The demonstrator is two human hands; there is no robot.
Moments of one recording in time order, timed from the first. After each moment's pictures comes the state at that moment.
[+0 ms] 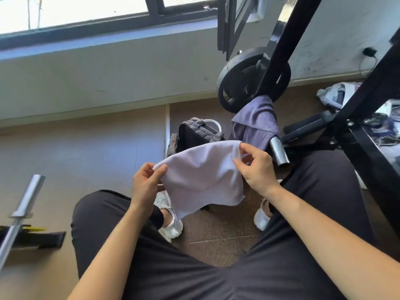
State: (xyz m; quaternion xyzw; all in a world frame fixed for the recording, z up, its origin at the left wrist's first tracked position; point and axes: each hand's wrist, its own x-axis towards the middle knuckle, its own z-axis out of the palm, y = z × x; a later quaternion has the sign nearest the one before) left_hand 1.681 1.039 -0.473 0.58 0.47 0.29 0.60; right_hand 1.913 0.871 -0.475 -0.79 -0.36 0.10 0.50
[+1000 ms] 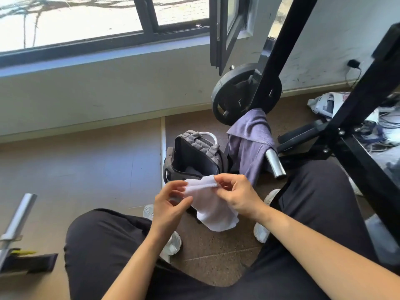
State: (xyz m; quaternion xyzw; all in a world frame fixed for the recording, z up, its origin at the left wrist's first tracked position) left_hand 1.701 0.996 -0.482 0.69 0.36 0.26 0.56; right_hand 1.881 0.878 -0.483 -0.66 -0.37 0.35 0.55
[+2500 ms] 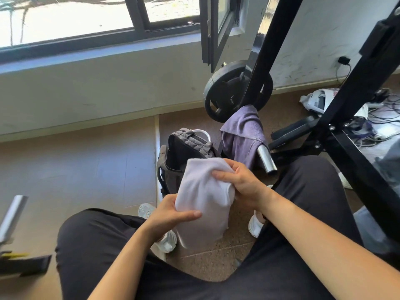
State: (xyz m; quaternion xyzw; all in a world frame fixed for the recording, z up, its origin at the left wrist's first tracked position) left_hand 1.699 0.994 -0.465 0.64 0.30 0.02 0.71; right_hand 1.904 0.872 -0.458 -0.48 -0.21 0.55 0.65
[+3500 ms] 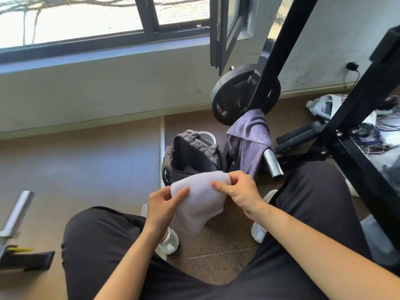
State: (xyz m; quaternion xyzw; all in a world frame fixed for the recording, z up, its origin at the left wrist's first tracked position) left_hand 1.700 1.003 -0.484 0.62 0.44 0.25 0.60; right_hand 1.885 0.875 -0.480 -0.72 -0.22 0.34 0.57
